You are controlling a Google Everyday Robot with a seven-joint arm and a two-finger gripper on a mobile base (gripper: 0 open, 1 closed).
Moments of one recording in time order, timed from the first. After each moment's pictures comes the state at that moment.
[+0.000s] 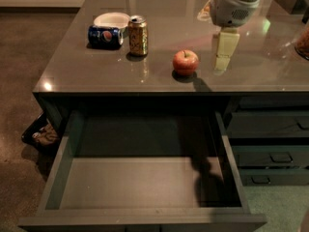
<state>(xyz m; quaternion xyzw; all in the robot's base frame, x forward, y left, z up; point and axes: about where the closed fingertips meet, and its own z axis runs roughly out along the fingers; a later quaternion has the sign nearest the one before) 0.610 -0.153 0.954 -0.72 0.67 -0.04 0.17</state>
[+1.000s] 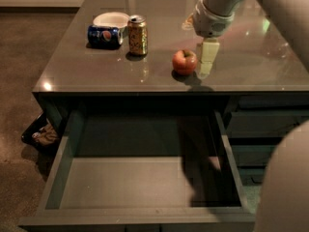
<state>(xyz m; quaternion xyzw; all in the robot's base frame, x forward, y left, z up) 0.656 -0.128 0.905 -0.75 0.64 -0.02 0.17</state>
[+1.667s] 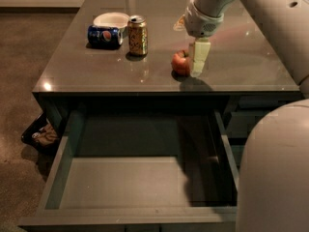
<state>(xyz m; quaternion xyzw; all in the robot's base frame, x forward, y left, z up) 0.681 -0.107 0.893 -0.77 0.61 -0.01 0.18</state>
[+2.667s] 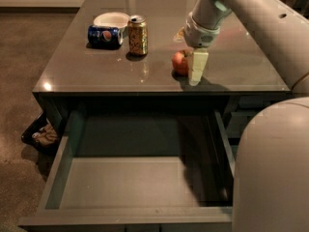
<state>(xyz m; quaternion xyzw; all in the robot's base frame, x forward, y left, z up) 0.686 -0.107 0.855 -0.77 0.62 0.02 0.17</state>
